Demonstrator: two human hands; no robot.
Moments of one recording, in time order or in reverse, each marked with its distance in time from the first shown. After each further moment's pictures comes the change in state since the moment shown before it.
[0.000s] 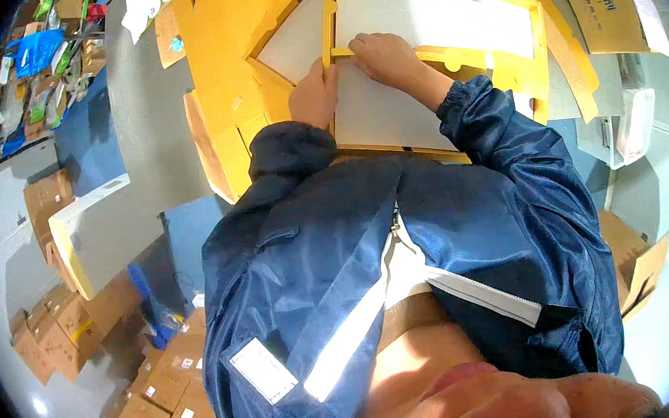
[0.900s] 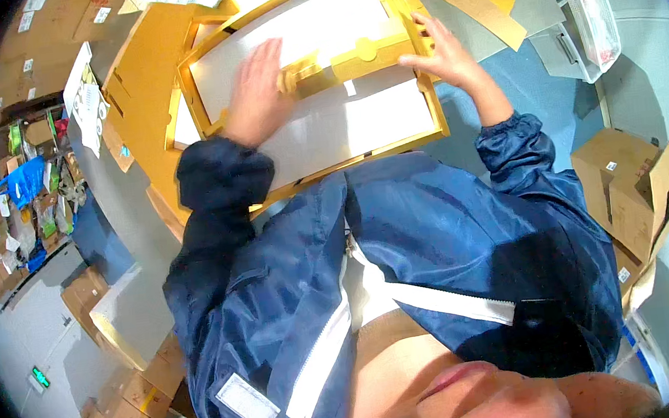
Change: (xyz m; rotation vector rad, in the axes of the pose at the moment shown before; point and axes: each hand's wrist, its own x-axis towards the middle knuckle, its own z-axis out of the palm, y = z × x) left_hand 0.036 0.187 0.069 0.328 -0.126 0.908; right_hand -0.290 0.194 -0.112 0.415 0.264 0.701
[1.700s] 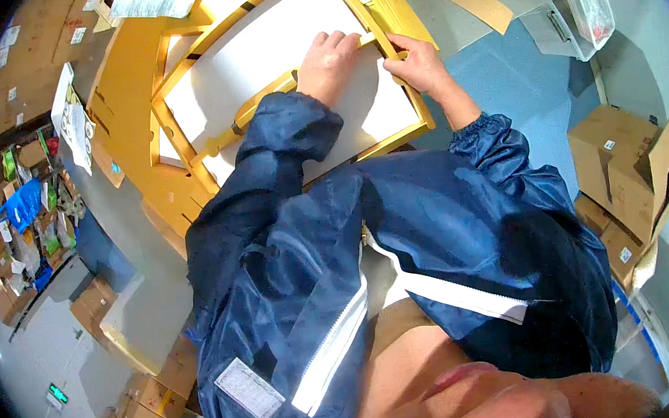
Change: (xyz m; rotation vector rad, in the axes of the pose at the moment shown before) left_hand 0.091 0.102 0.097 -0.152 0.186 0.154; right_hand -0.028 0.005 0.003 0.255 0.042 0.249
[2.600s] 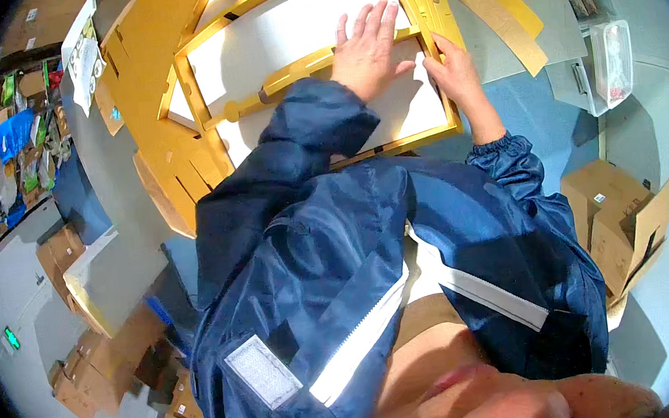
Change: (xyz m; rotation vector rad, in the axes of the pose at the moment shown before) left_hand -0.013 0.007 -0.077 0.159 0.040 -0.210; right_hand 0.008 -0.068 0.010 -0.312 0.009 -0.159
